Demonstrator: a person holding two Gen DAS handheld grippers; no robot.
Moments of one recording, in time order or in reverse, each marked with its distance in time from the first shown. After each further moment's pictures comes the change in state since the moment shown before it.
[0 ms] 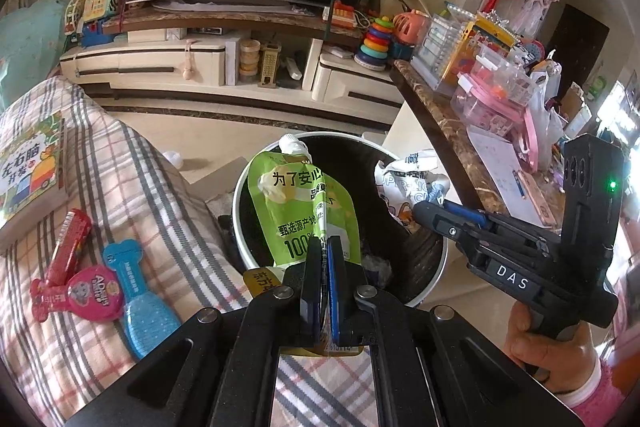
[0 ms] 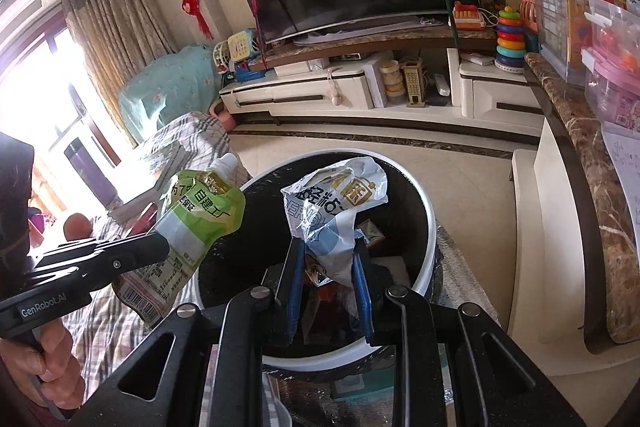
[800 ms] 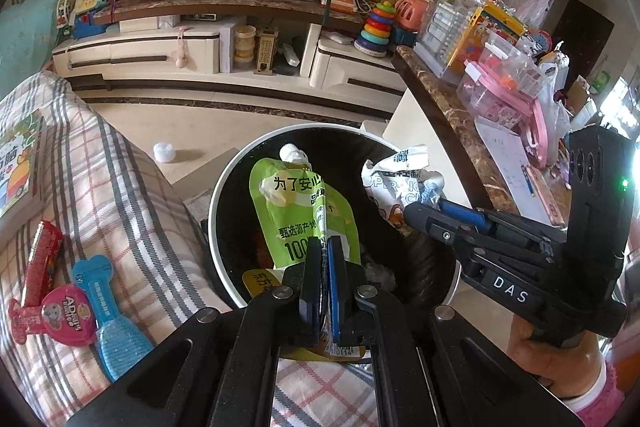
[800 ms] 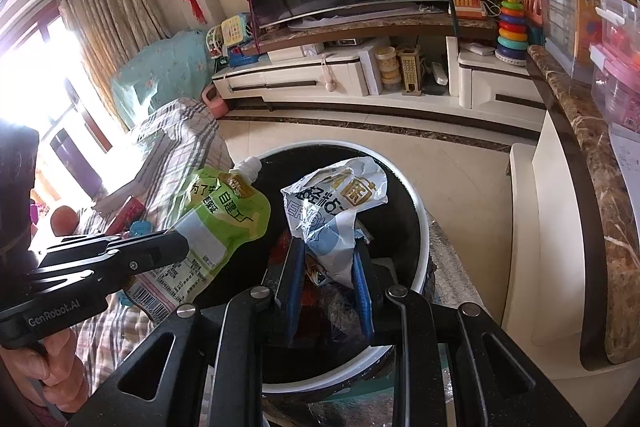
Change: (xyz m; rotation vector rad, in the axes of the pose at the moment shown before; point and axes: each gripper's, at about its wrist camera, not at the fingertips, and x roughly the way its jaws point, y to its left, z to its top) left arm 0.043 -0.011 0.017 -0.007 0.050 0.004; right arm 0.023 -0.008 0.009 -0.014 0.058 -0.021
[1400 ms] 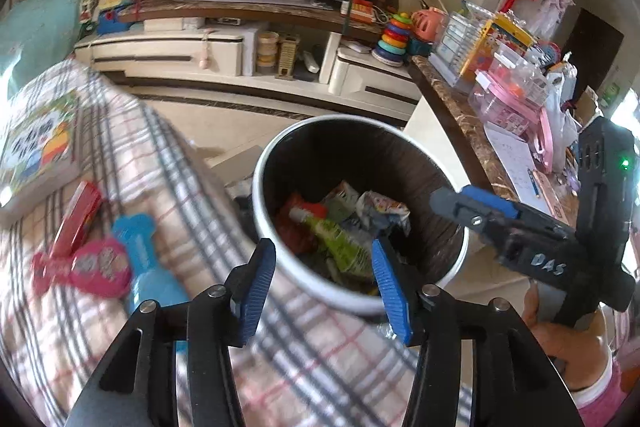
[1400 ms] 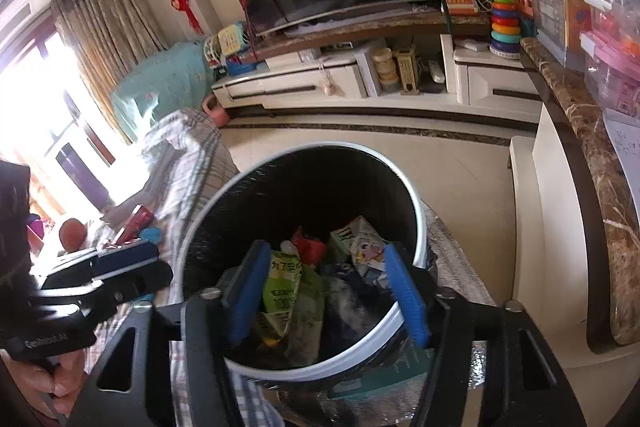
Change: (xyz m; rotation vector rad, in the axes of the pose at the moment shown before) left arm -0.044 0.013 -0.042 -0.052 -0.046 0.048; right arm -0.016 0.000 -0.007 0.051 -0.031 0.023
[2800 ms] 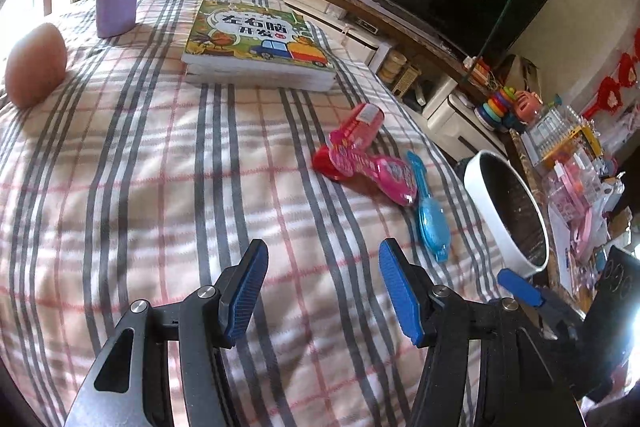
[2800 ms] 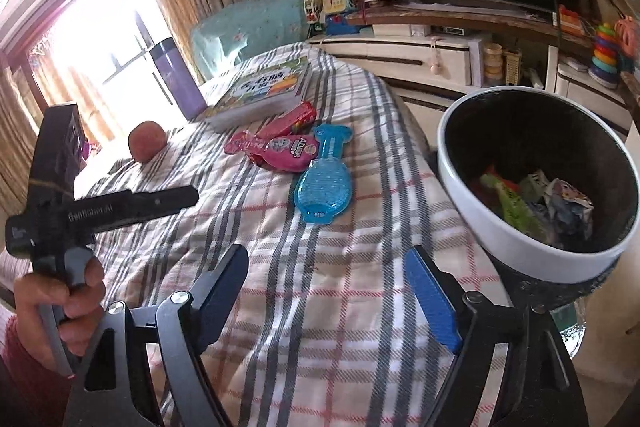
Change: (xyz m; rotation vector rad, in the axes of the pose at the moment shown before) left arm -0.112 0.158 -0.088 -0.388 -0.058 0.107; right arm 0.022 0.166 -0.084 -0.237 0.096 0.186
